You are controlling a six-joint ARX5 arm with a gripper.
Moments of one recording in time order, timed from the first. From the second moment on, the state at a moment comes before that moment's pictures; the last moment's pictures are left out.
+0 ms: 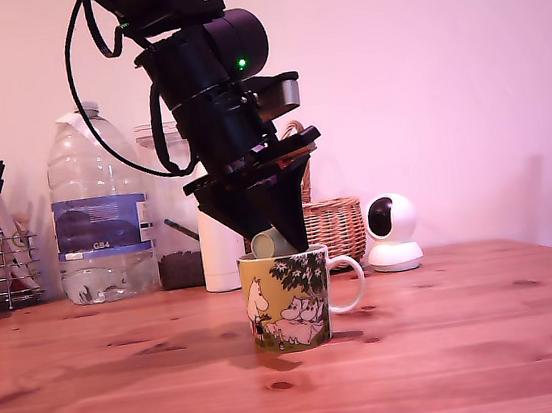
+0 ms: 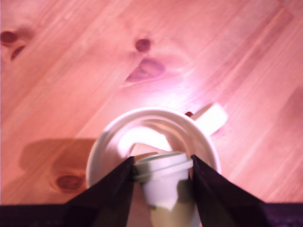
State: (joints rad) arm -0.66 2.02 1.64 -0.74 0.15 0.12
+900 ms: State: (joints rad) arm -0.66 2.02 1.64 -0.68 0.13 0.13
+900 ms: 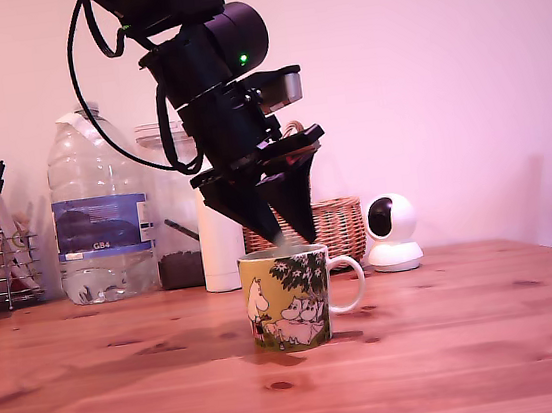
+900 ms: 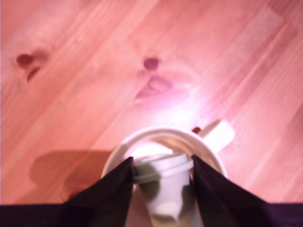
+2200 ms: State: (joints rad) arm -0.64 1.68 1.38 -0.32 0.12 0.13
